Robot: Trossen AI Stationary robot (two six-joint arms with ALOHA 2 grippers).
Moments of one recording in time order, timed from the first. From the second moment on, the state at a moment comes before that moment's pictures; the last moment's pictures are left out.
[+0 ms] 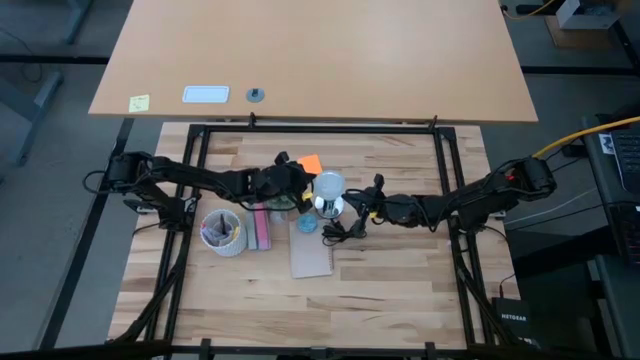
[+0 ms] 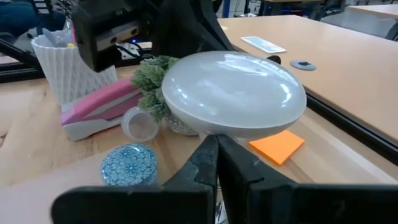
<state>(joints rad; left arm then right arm) 0.06 1.55 0.88 0.19 -0.45 -0.06 0.12 1.41 0.50 0.65 0.52 0.13</state>
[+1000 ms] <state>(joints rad) -0.04 1.55 0.88 0.20 -0.43 -0.07 0.07 1.41 0.51 0.60 0.59 0.13</state>
